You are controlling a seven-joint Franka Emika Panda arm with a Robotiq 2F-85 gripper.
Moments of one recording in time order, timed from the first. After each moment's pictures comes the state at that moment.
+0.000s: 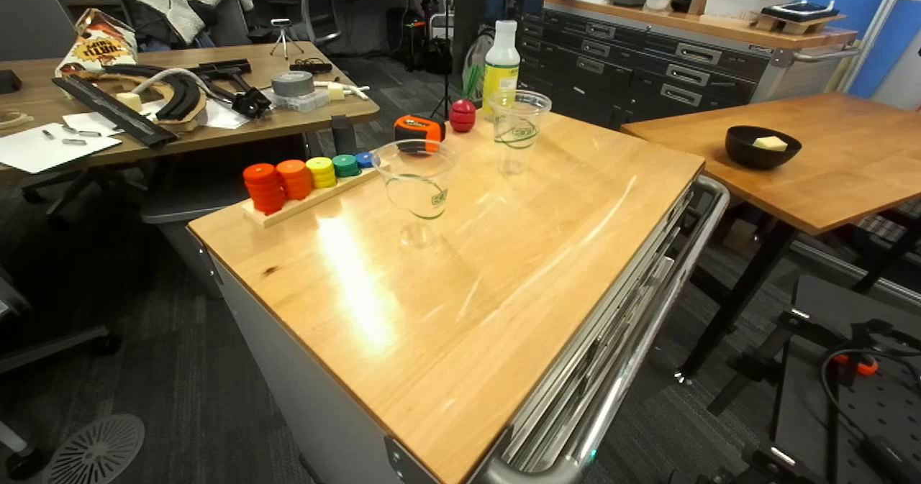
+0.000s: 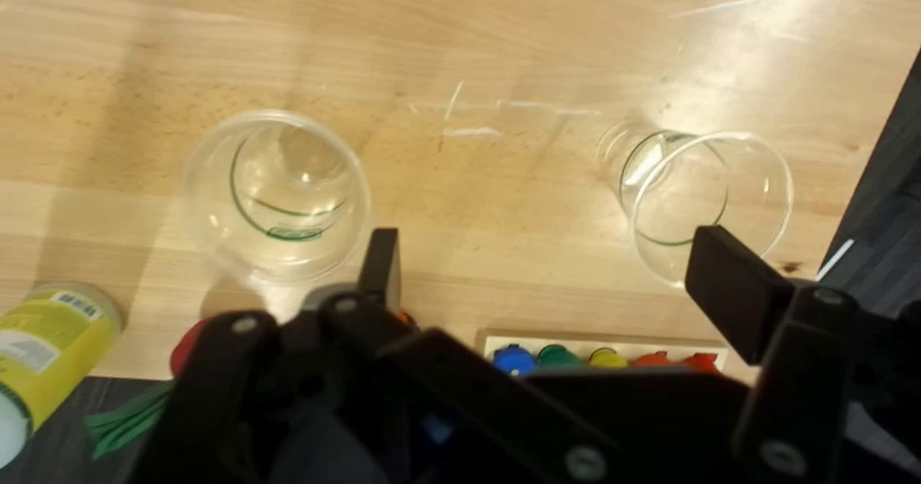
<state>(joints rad) 0.04 0.16 0.04 -1.77 0.00 1.91 -0.09</state>
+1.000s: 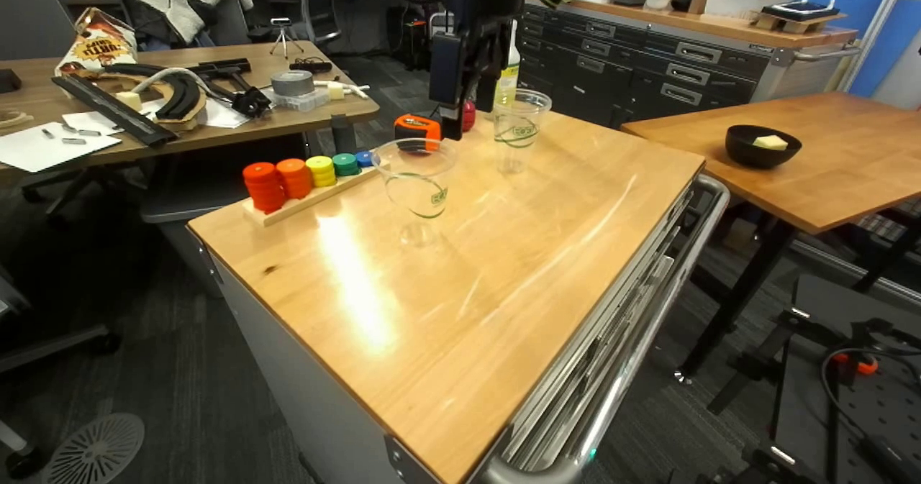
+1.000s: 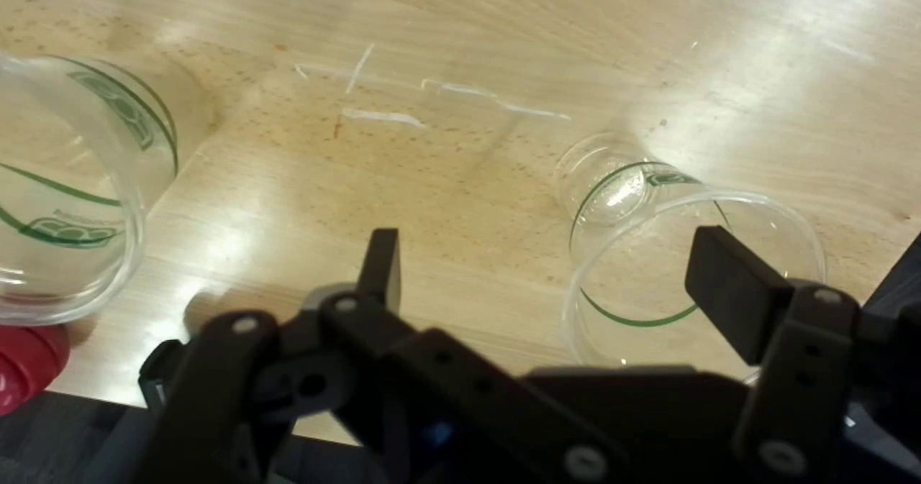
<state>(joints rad) 0.11 0.24 0.09 -1.96 -0.07 2.26 -0.07</state>
